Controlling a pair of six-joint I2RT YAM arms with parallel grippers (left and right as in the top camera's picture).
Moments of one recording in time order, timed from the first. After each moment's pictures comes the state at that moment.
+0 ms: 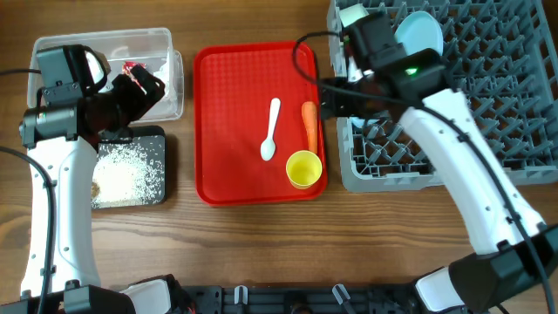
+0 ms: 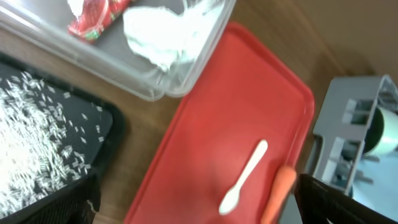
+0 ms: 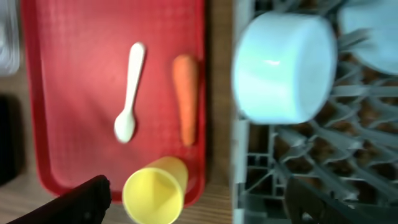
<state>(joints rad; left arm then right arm) 0.20 1.44 1.32 -0.89 0.29 -0.52 0.39 1.67 1.69 -1.19 -0.01 0.37</state>
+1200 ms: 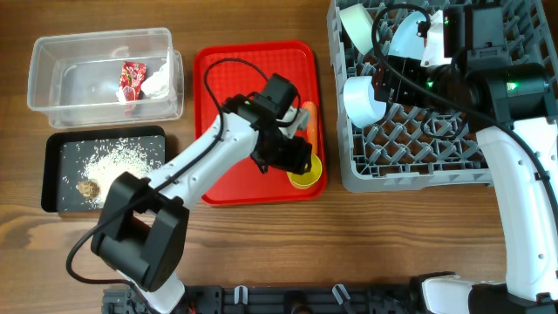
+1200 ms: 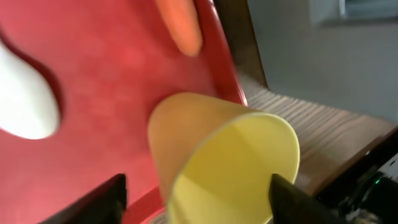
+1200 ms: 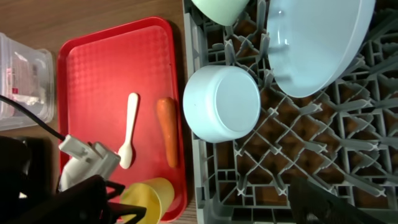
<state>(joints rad) -0.58 1.83 1.32 -0.88 0.39 -0.23 0.15 1.50 1.69 -1.19 -0.13 0.28</state>
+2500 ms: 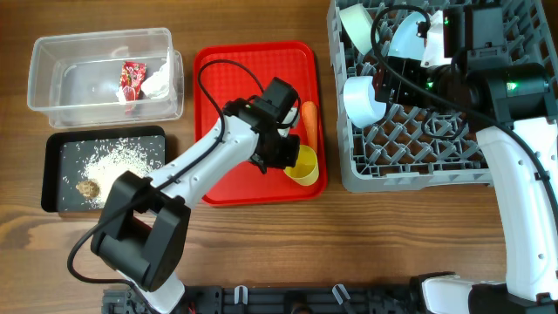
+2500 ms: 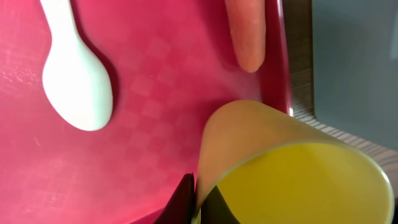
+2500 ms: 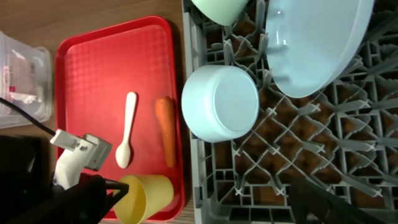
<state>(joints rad) -0.57 1.83 1.29 -0.84 0.26 -0.37 0.15 1.50 1.69 -1.19 -0.13 0.27</state>
